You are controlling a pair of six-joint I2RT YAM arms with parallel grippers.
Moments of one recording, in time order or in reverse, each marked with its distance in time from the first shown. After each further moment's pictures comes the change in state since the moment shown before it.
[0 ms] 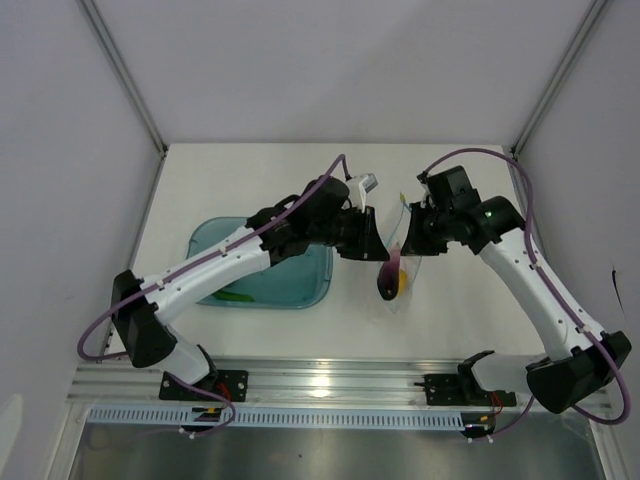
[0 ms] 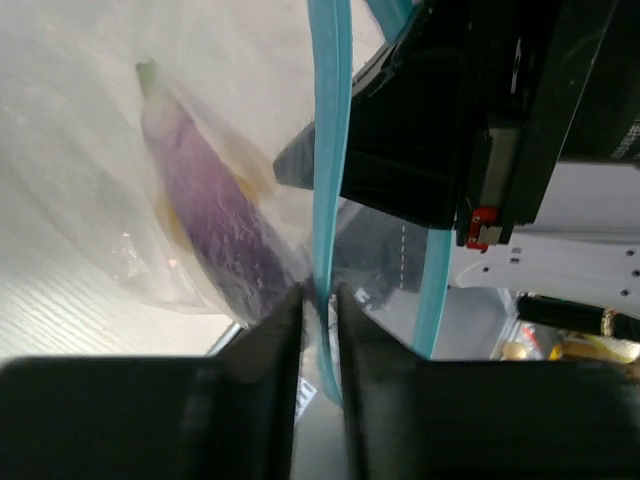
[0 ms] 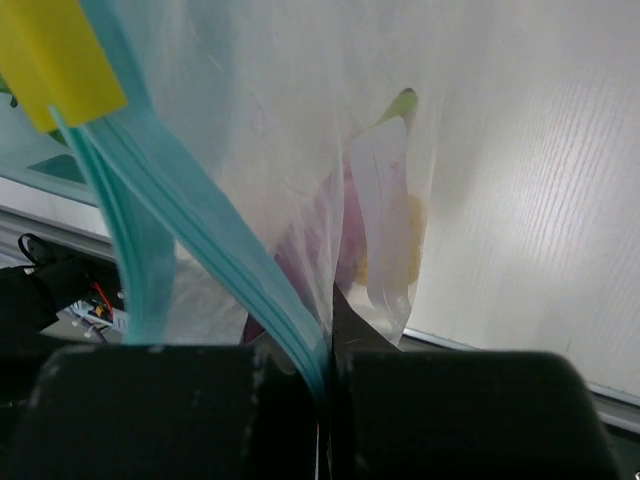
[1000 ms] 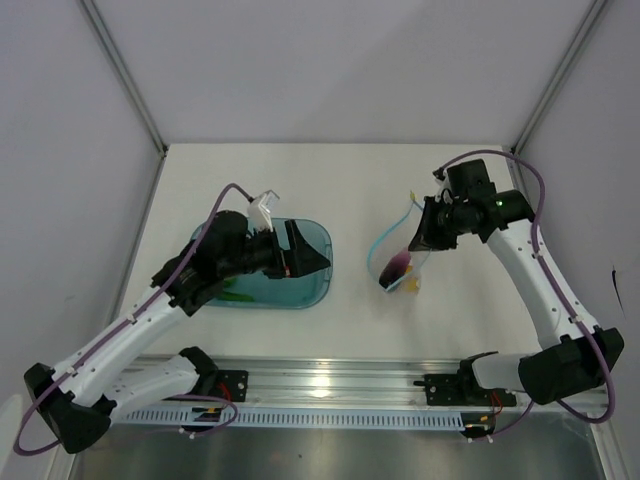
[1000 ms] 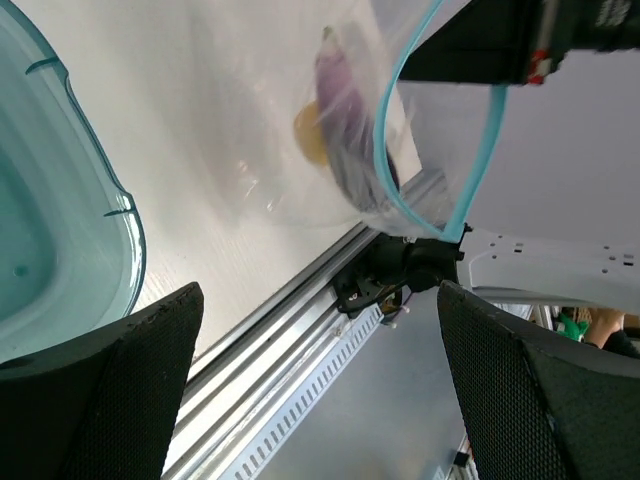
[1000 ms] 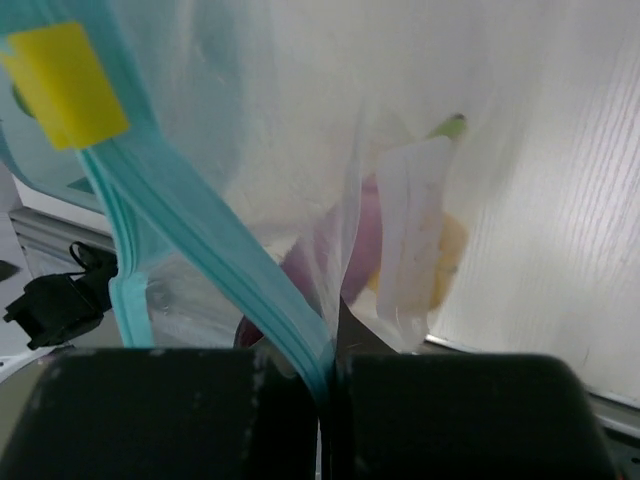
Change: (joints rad) left arm 0.232 -0.590 -0.502 0.060 -0.010 -0.086; right arm -0.178 0.036 -0.026 0.008 -0.164 -0.045
